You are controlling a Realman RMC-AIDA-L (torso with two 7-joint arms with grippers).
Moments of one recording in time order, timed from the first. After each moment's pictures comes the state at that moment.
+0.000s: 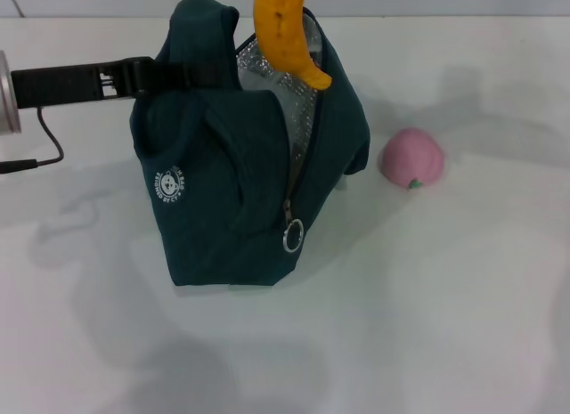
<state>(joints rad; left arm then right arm) -0.57 -1.99 0.71 0.77 1.84 1.67 -2.12 0.86 1.96 -0.79 -0.75 -1.55 -1.63 1.95</state>
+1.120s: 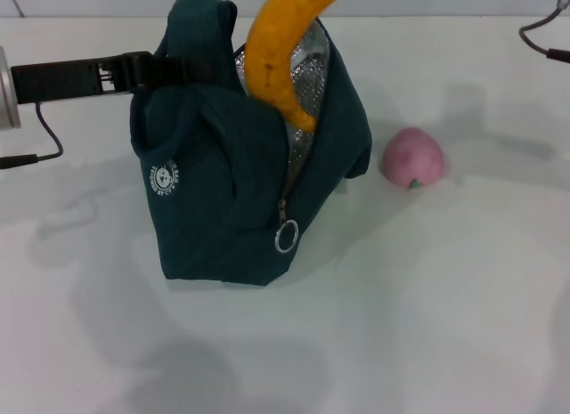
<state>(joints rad) -0.58 -1.99 0.71 0.77 1.84 1.64 -2.12 0.83 1.99 -0.81 -0.61 -1.54 -1.64 1.78</state>
